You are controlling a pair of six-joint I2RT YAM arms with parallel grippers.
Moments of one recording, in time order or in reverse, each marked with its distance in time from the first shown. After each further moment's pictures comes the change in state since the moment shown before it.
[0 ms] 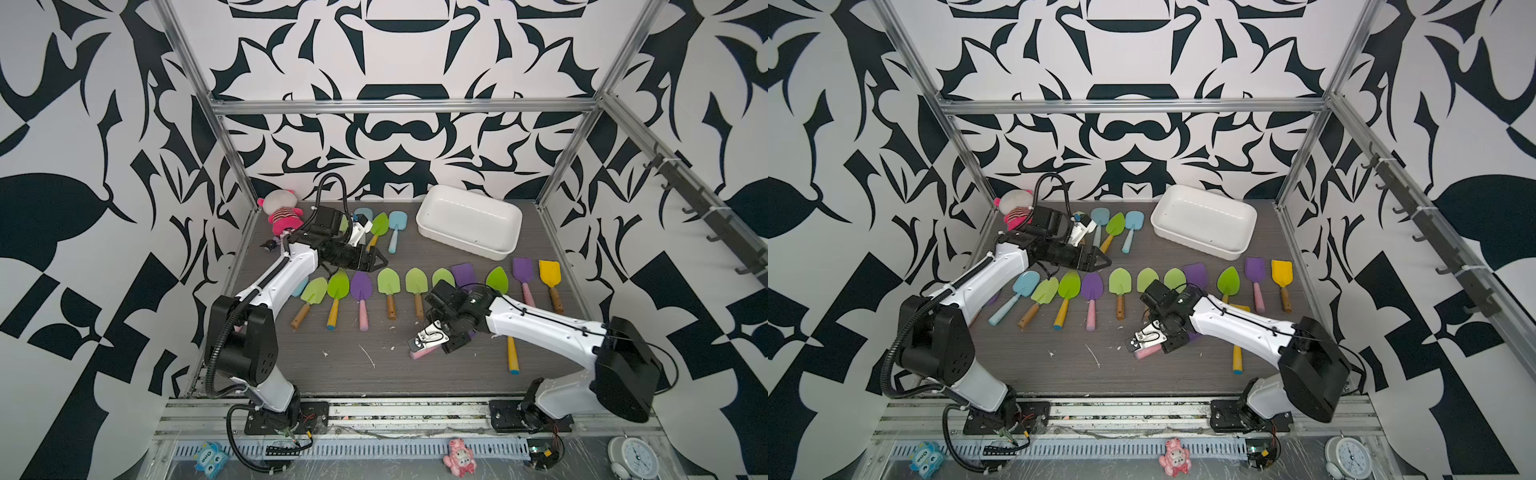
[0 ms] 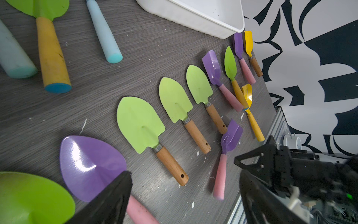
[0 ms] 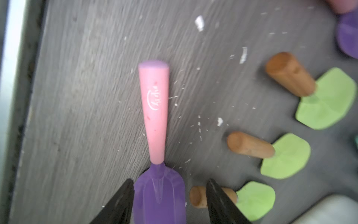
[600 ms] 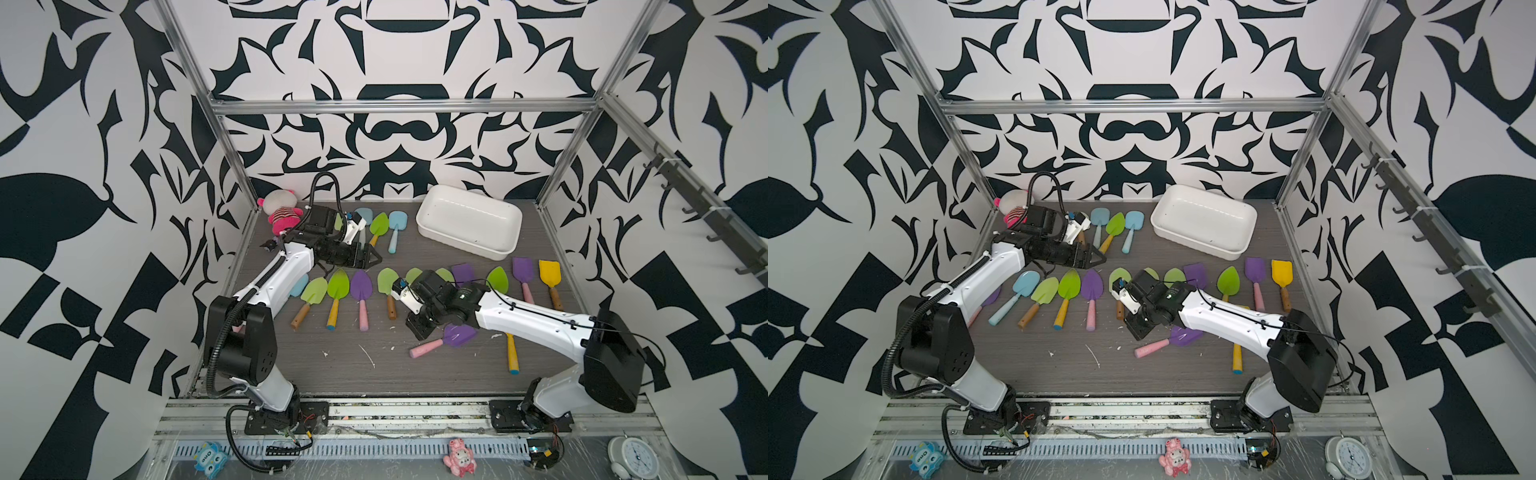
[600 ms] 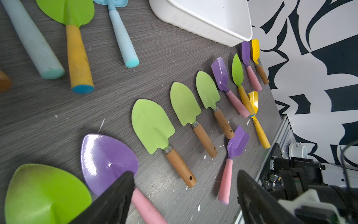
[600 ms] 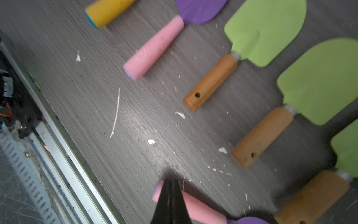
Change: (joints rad) left arm 0.037 -0.004 -0.014 0.022 -0.021 -0.011; right arm 0.026 0.130 0.085 0.202 -0.123 1.204
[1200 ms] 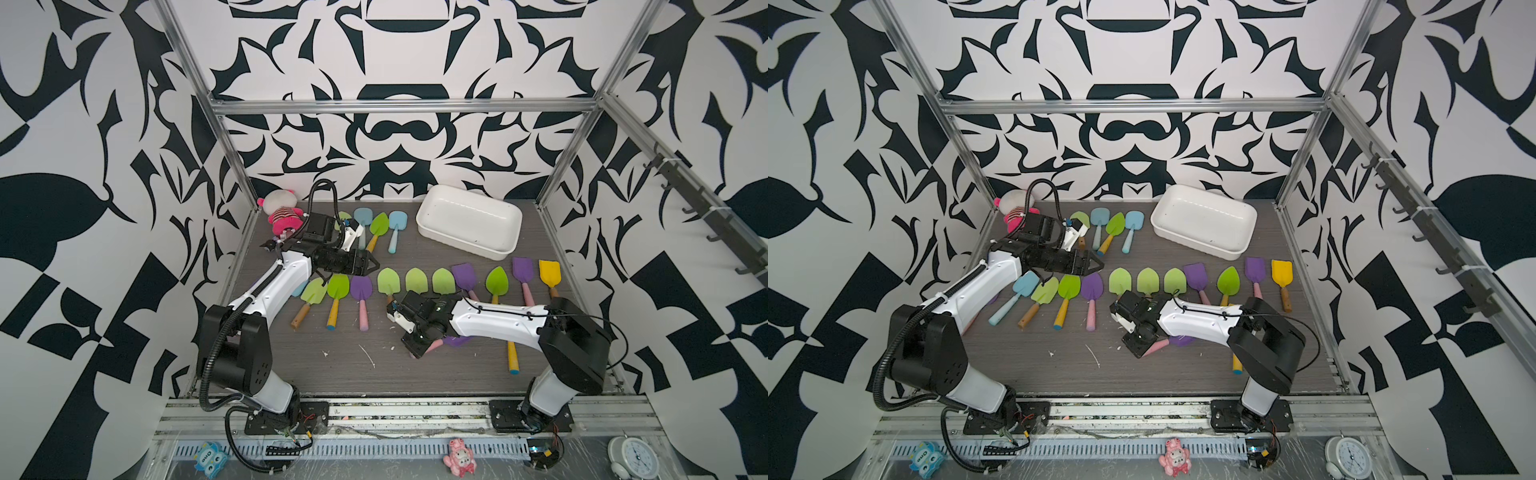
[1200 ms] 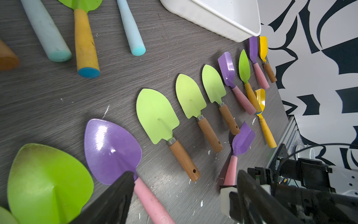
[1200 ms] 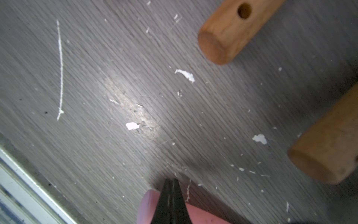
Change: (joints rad) left arm 0.002 -0.068 -0.092 0.032 -0.040 -0.020; right arm 0.082 0.171 -0.030 0.003 0.079 0.010
